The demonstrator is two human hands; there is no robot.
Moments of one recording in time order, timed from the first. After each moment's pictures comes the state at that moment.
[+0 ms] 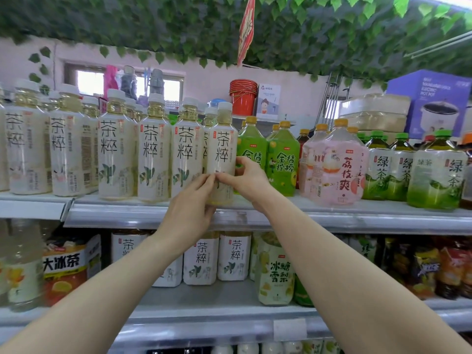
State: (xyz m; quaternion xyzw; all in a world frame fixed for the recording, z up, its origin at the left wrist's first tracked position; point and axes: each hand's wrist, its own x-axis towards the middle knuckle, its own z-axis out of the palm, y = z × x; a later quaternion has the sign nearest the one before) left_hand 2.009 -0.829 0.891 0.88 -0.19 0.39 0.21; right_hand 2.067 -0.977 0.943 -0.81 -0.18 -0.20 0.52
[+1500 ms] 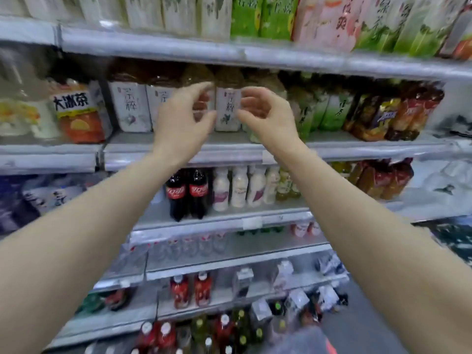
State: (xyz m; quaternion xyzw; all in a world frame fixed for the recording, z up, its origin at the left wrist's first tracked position) left_hand 1.876 -0.814 0.780 0.81 -0.21 0.29 0.46; right_hand 1.880 -0.994 0.784 -0.81 -0.13 -0.28 0.50
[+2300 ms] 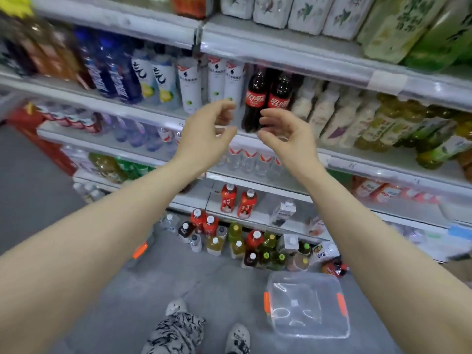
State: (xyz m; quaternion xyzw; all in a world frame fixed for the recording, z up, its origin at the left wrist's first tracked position) left_hand 1.736 -0.740 0.612 0.87 -0.01 0.20 0.46; right_hand 1.789 -0.924 0.607 -0.80 -0.21 -0.02 0.57
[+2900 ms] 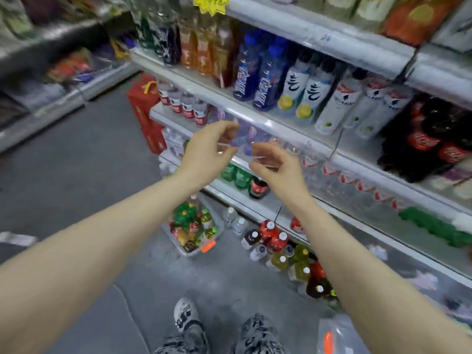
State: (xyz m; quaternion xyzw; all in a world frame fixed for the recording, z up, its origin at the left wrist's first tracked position) left_hand 1.642 -0.403 0.555 0.87 0.13 0.21 0.43; right_hand 1.728 -0.569 0.532 -0.76 -0.27 0.15 0.57
